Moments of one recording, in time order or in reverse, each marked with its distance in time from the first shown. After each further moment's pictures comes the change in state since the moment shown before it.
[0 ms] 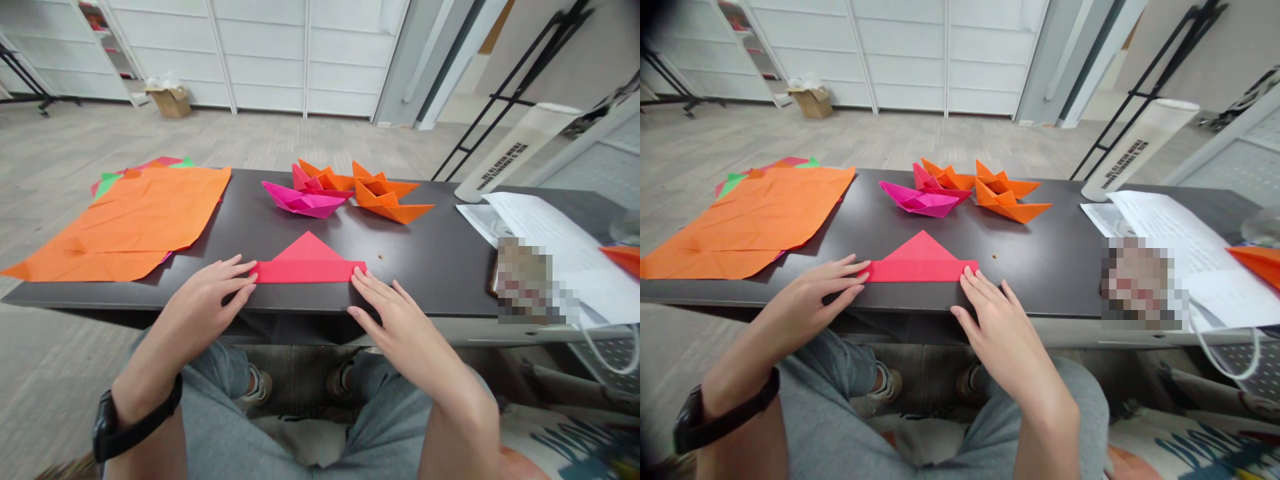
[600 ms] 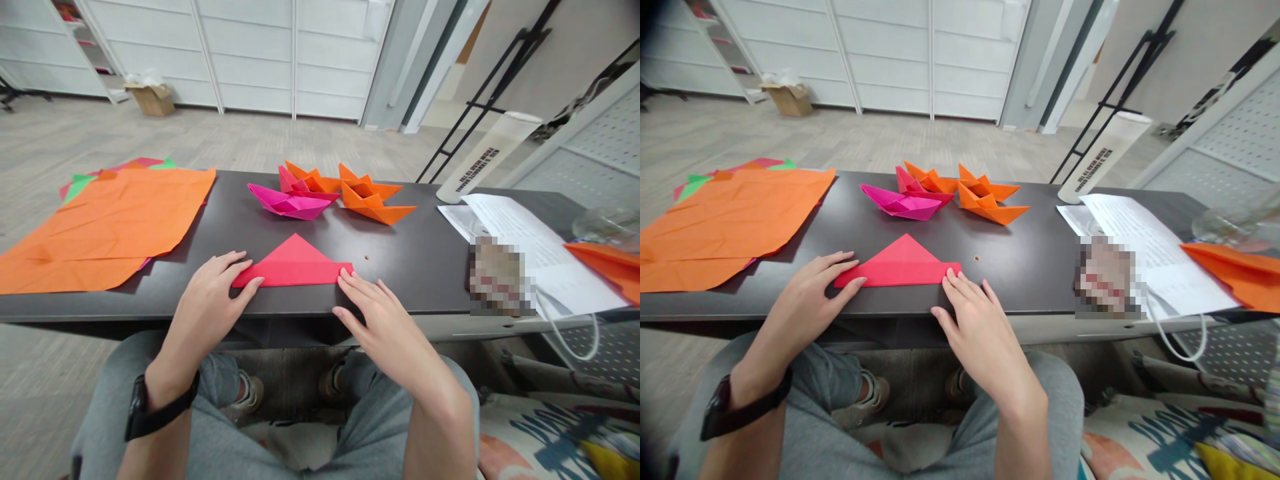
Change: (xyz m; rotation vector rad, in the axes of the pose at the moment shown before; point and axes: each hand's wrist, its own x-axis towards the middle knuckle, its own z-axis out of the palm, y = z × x) left_hand 0.021 0.010 0.026 0.106 0.191 -0.077; right_hand 0.003 -0.009 -0.005 -0.008 0.007 0.021
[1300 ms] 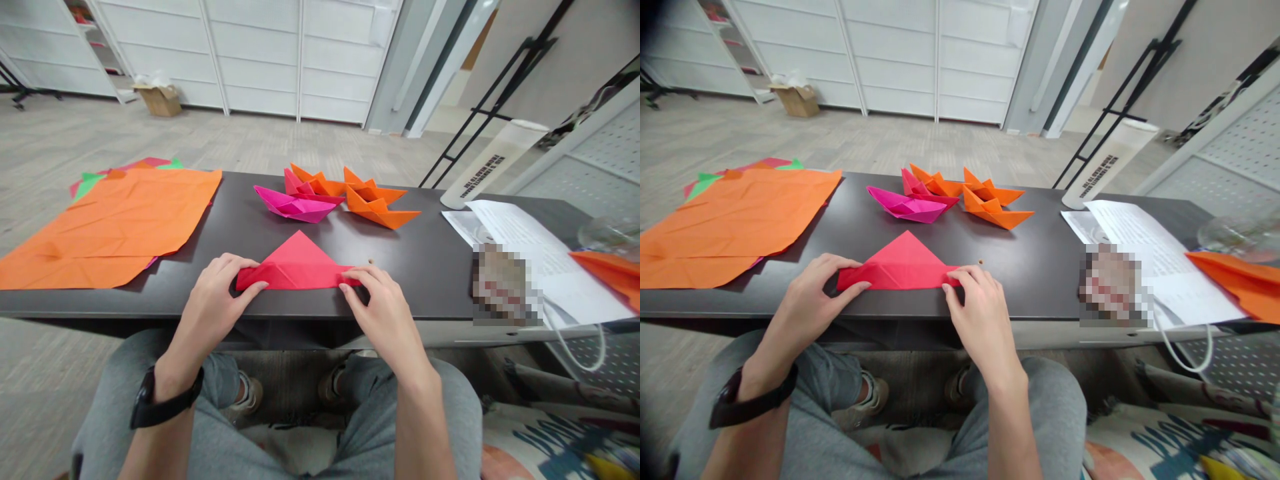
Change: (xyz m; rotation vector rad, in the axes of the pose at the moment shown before) left_hand 0.004 0.008 -0.008 -0.173 0.033 -0.037; right_hand 0.025 0.006 0.011 0.153 0.282 0.057
